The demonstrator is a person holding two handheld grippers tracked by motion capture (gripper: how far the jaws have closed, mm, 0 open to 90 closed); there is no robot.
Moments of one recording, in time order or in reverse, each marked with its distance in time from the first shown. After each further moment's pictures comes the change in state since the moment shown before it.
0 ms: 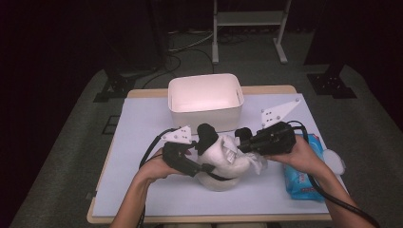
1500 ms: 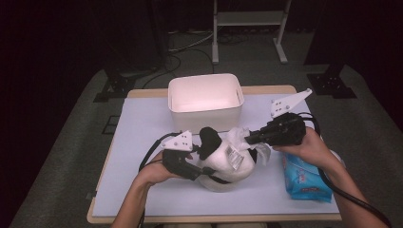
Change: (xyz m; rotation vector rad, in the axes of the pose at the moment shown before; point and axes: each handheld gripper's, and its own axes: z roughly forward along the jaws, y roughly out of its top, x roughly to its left) left arm -0.014 0.003 0.001 0.003 0.002 0.073; right arm -0.012 0.004 -0.023 0.038 -0.076 0.038
